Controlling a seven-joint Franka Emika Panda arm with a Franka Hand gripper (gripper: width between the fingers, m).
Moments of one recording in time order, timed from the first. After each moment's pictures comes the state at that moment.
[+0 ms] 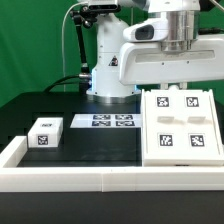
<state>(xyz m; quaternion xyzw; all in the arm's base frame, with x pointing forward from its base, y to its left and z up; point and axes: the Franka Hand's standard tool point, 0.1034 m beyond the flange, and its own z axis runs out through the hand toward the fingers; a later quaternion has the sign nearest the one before) 0.511 0.081 0.090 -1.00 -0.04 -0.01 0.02</state>
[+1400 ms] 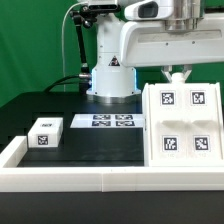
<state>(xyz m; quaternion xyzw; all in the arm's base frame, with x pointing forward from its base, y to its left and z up) 0.536 0.082 0.129 -1.00 -0.04 0.02 0.02</state>
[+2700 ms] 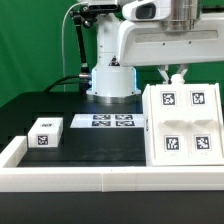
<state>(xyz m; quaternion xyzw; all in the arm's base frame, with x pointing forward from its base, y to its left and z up) 0.521 0.077 0.127 -1.00 -0.05 0.04 0.02</state>
